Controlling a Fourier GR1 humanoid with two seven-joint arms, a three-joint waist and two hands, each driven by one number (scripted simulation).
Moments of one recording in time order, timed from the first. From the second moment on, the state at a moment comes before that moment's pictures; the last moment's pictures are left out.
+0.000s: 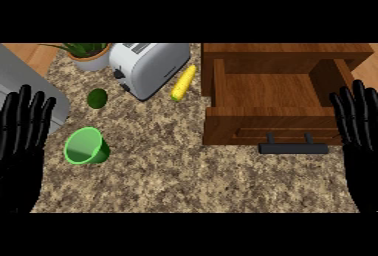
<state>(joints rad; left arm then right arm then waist) 0.05 0.11 0.00 -2.10 0.01 0.02 0.00 0.01 -0.10 0.02 -2.10 0.02 0.00 0.01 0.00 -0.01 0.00</state>
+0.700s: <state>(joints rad) -0.01 0.34 0.27 -1.78 0.60 -0.40 0.03 -0.05 -0.13 0.03 -2.02 -0.05 0.09 0.07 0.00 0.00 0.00</state>
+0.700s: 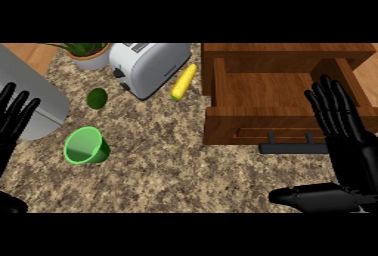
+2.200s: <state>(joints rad) -0.35 0.42 0.28 -0.49 0.05 -0.48 -0.69 -0.24 -0.18 -0.09 -1.89 -0.11 0.16 0.11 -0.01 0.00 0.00</state>
